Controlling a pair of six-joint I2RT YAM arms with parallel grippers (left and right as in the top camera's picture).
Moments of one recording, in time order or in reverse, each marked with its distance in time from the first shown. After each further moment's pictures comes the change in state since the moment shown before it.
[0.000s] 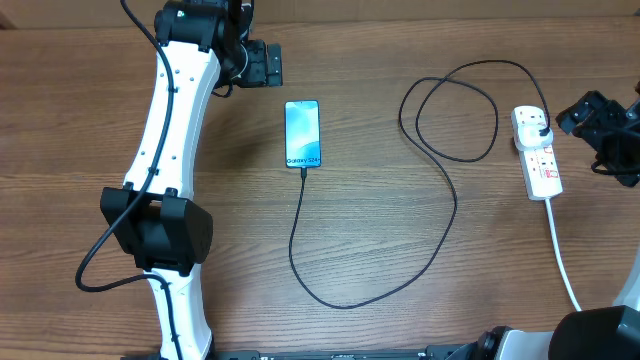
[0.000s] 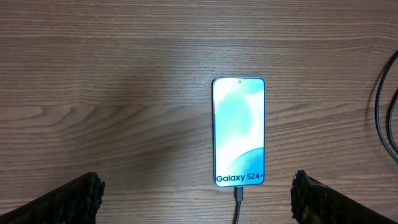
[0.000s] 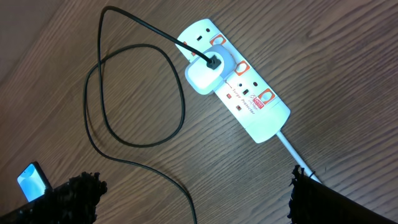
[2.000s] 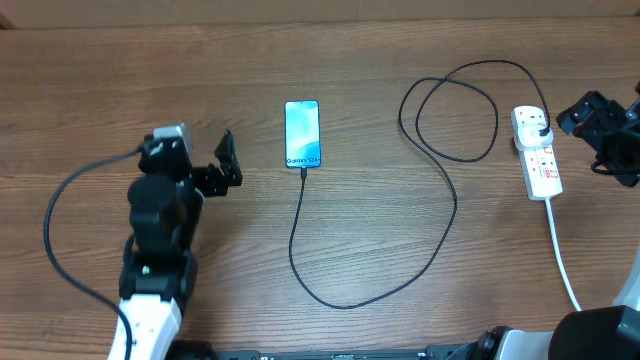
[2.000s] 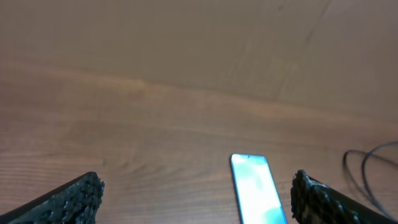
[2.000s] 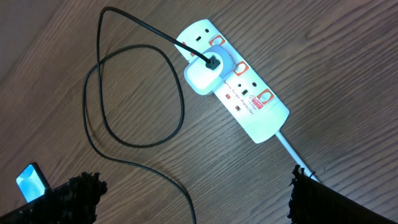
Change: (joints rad) left arm 0.125 -1.226 -1.788 1.508 -0.033 0.007; right arm 0.000 0.000 0.000 0.000 0.005 0.000
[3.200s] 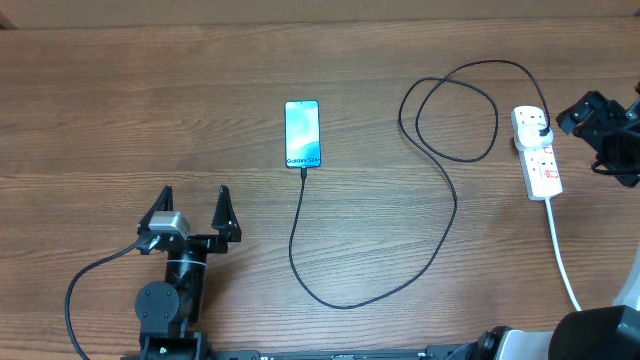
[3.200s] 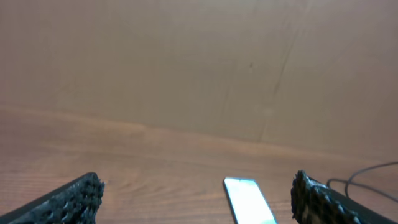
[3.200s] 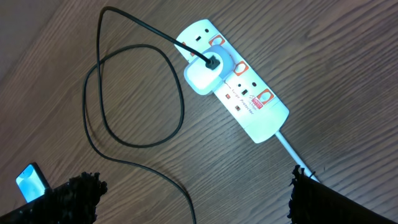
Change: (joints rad) left arm 0.000 -0.554 -0.504 0.264 -0.016 0.005; right arm 0.000 0.000 0.000 0.000 0.000 0.000
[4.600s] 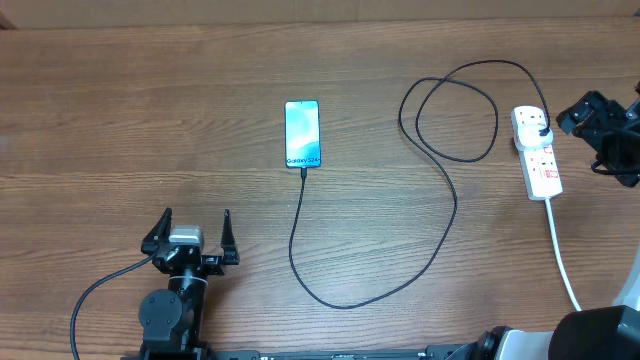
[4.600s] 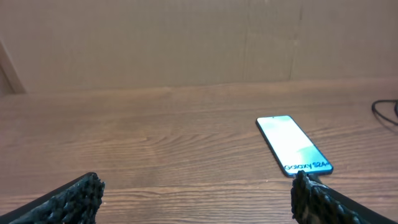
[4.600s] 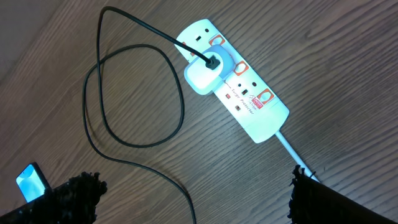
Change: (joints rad) left arm 0.012 -0.373 0.000 -0.541 -0.021 0.251; right arm 0.000 0.000 0.000 -0.001 0.000 0.000
